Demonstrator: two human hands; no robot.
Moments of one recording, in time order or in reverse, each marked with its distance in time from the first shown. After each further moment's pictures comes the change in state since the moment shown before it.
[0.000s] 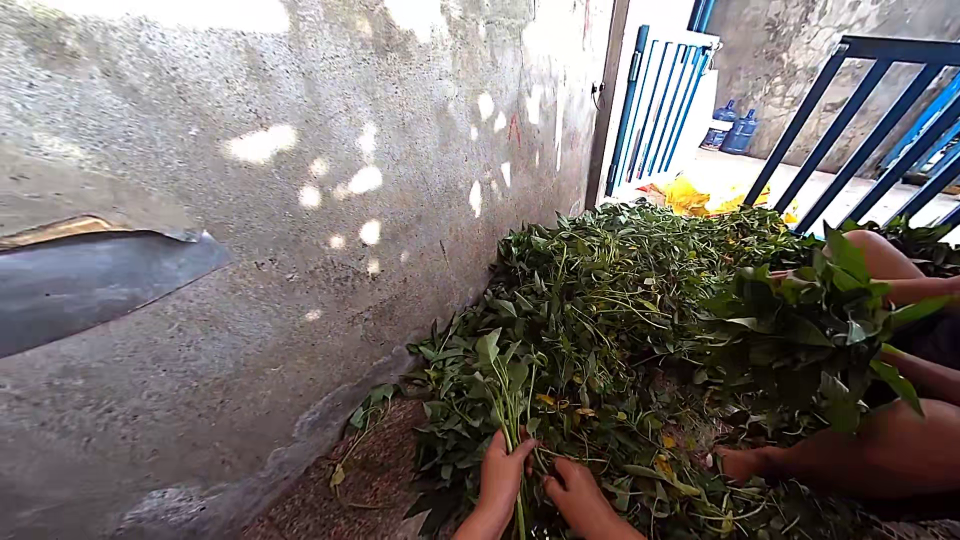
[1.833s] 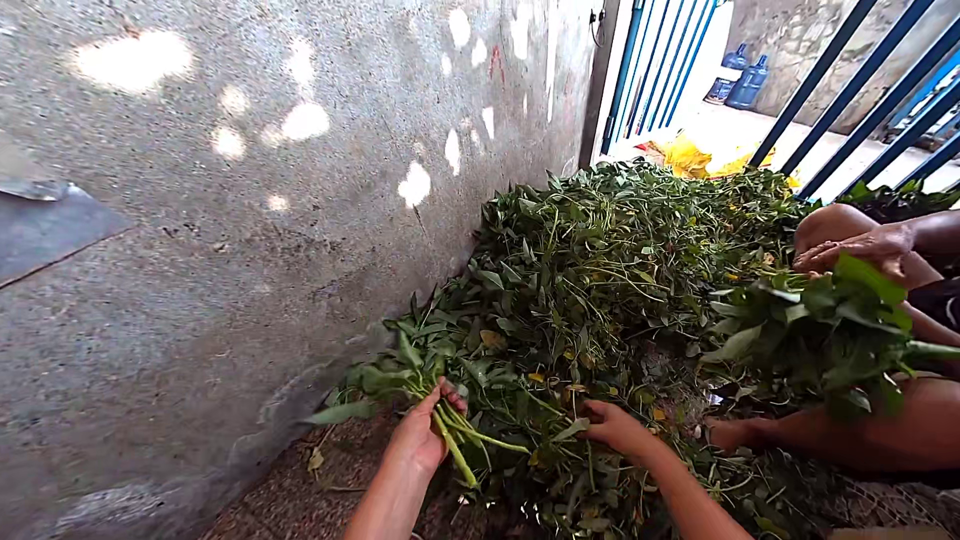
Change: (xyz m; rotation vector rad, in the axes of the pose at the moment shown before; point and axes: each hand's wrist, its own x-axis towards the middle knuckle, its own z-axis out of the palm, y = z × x) left_hand 0.048 0.064 -0.053 -0.559 0.282 -0.205; right_hand 0.036 0.058 -0.090 0.211 -0.142 0.163
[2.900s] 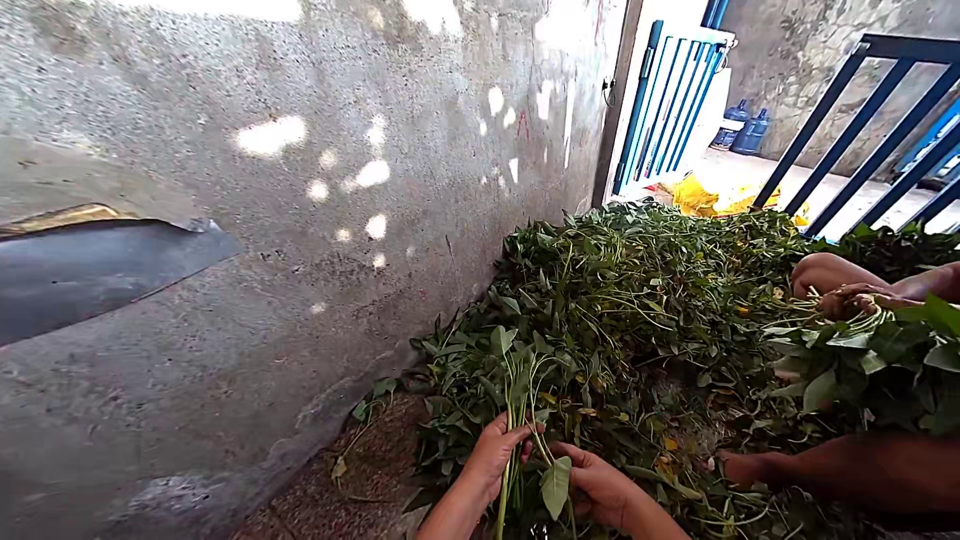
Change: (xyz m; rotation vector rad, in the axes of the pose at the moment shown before) left_hand -0.034 -0.047 0.010 0.514 -0.434 -0.057; right_hand -0.030 -0.027 0.069 0.653 -0.290 -0.127
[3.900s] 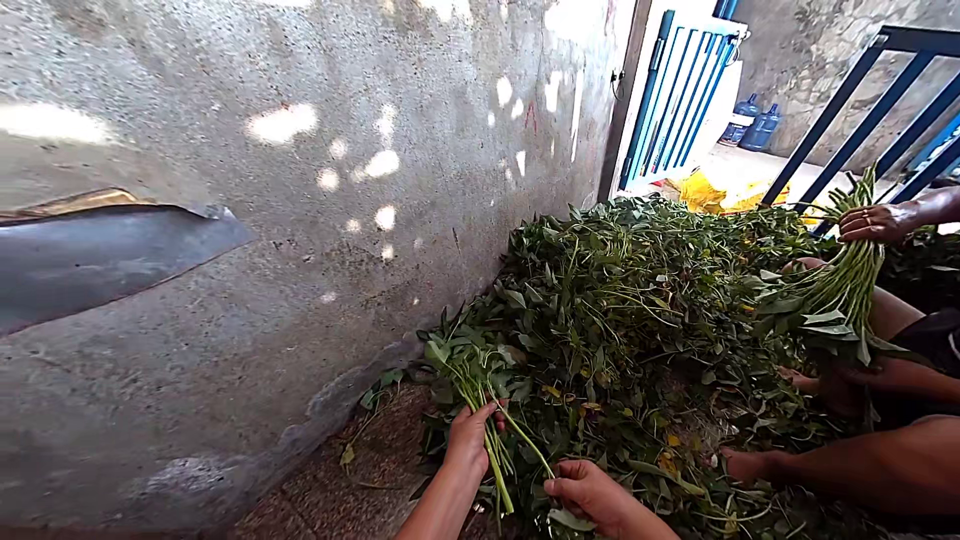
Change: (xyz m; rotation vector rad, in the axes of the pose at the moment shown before) left_hand 0.014 0.011 -0.025 -0.307 0.443 0.076; right_hand -0.004 0.014 0.022 -0.122 0.065 0.035
